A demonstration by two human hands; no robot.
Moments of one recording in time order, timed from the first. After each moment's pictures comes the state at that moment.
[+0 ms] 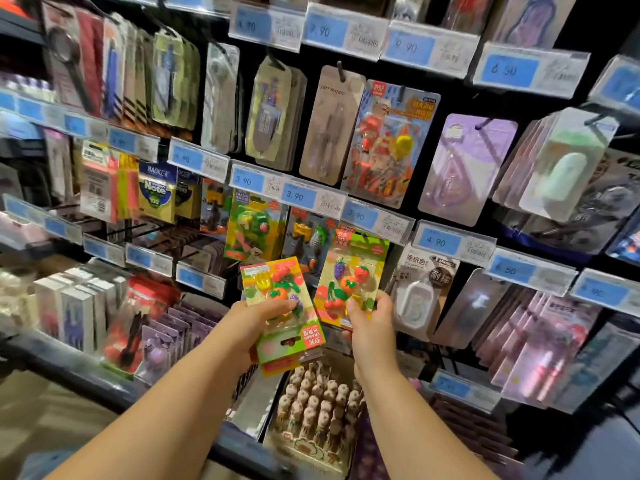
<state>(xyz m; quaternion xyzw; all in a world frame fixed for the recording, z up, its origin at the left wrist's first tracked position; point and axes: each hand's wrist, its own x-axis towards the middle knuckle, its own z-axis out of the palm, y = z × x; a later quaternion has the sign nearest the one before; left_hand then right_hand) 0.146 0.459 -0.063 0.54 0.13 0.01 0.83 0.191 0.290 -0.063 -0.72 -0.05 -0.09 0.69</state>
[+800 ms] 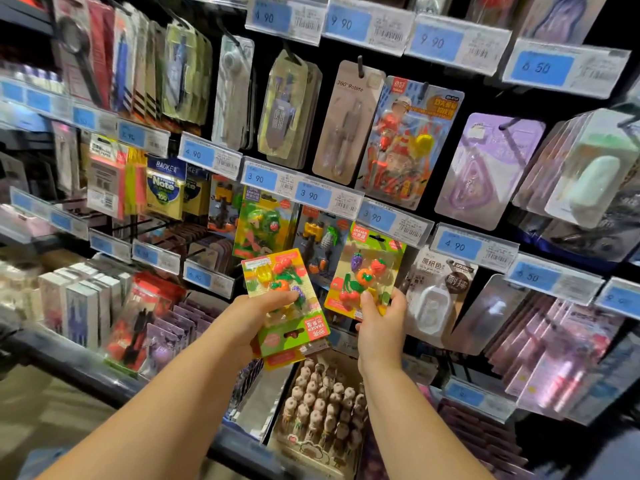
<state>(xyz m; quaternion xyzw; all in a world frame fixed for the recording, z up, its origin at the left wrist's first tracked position) 0.145 0.474 -0.054 0.54 0.13 0.00 0.83 0.200 0.311 -0.061 -0.72 0.01 -0.18 0.67</state>
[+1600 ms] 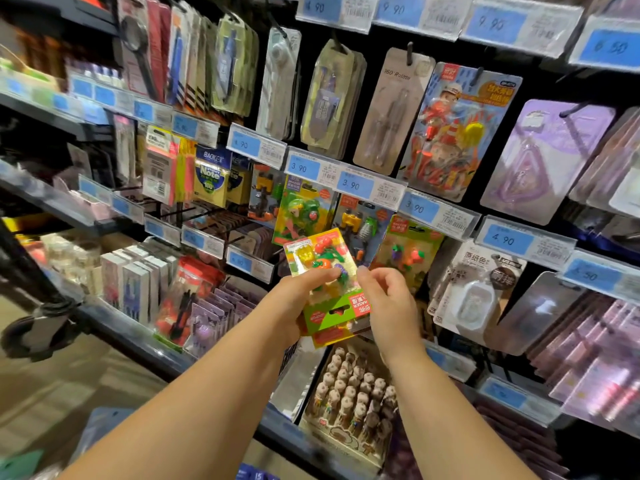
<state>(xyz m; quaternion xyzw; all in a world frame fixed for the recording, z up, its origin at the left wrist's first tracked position) 0.138 0.470 -0.044 0.50 0.10 0.00 0.86 0.167 0.332 -0.040 -0.81 -0.16 -0.13 0.56</state>
